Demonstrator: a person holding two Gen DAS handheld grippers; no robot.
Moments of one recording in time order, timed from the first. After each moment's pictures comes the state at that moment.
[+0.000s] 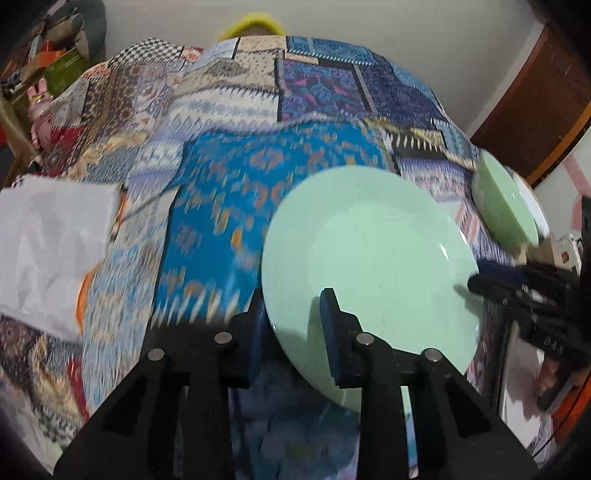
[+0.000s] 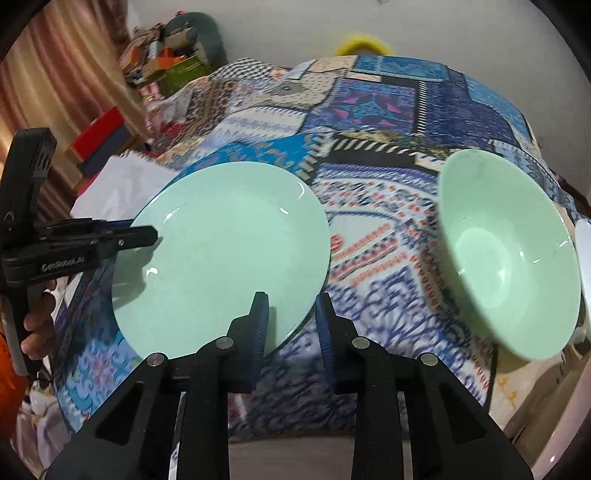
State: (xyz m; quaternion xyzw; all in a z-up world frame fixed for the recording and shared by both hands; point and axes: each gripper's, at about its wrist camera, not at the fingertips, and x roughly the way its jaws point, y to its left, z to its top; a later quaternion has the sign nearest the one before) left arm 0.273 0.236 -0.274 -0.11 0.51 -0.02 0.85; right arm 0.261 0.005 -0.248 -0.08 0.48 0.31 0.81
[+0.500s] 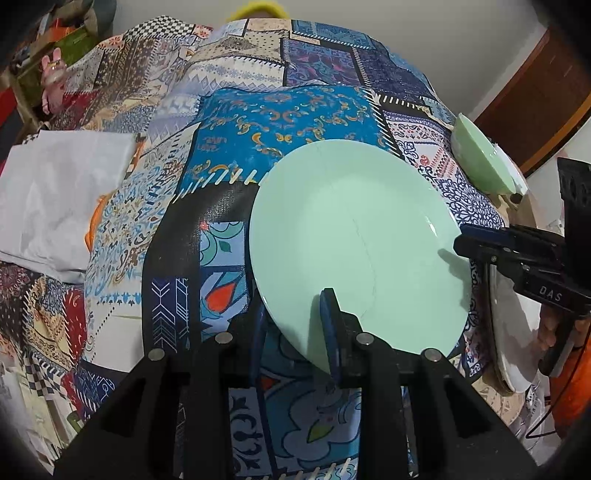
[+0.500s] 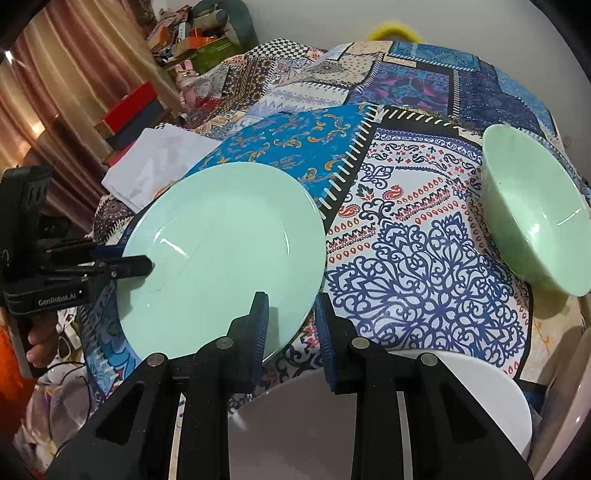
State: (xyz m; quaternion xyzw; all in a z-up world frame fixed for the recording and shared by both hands) left arm 0.199 0.236 -0.275 -0.14 0.54 -0.03 0.83; right arm 0.230 0.013 -0.250 -0.08 0.51 0.35 0.78
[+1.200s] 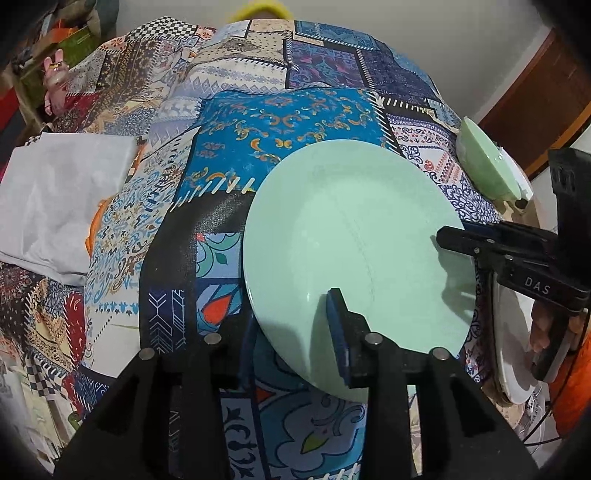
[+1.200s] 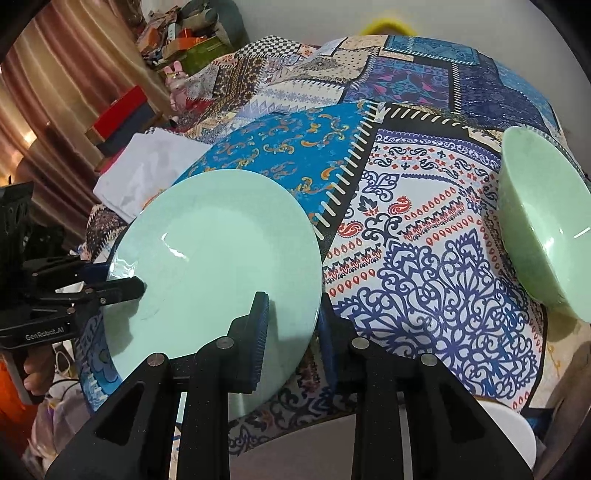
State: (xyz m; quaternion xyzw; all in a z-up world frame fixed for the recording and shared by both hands) left arm 0.206 0.232 -0.274 -0.13 0.53 -0.02 0.83; right arm 0.243 0.027 -0.258 -0.07 0.52 0.34 0.78
